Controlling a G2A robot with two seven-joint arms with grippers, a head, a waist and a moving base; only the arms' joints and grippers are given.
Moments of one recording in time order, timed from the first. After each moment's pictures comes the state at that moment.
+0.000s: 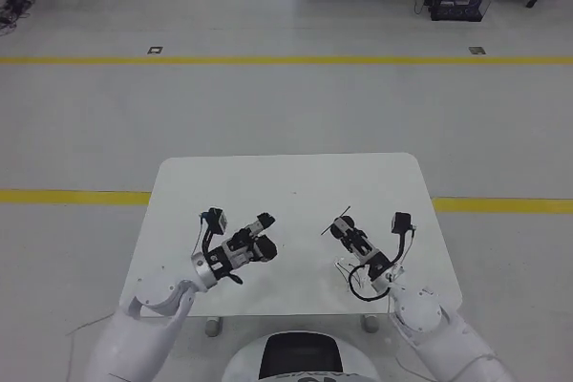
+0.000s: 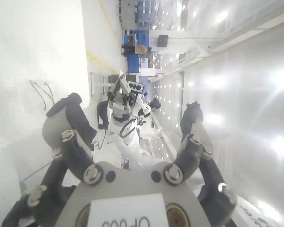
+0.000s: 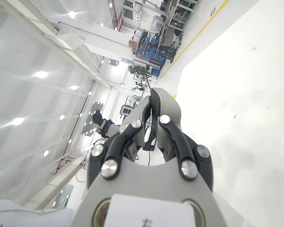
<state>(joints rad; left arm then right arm) 1.64 -1.15 -1.27 -1.76 -0.40 0.00 -0.70 -1.66 -1.08 1.07 -1.65 0.10 -0.34 0.05</state>
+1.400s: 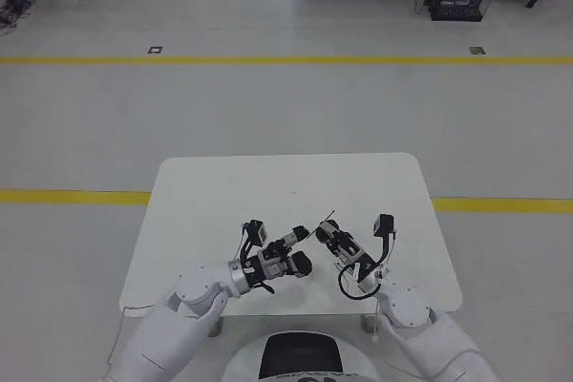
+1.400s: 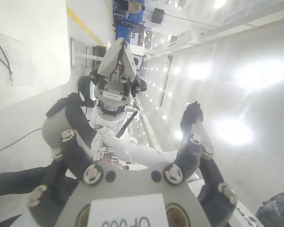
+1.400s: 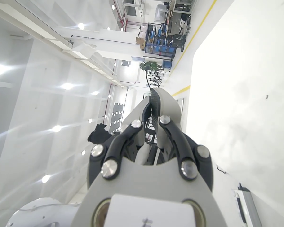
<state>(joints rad) 1.54 -1.18 -1.06 -1.61 -0.54 -0.06 -0.71 -1.61 -1.14 1.02 -1.60 0.25 -0.34 0.14</state>
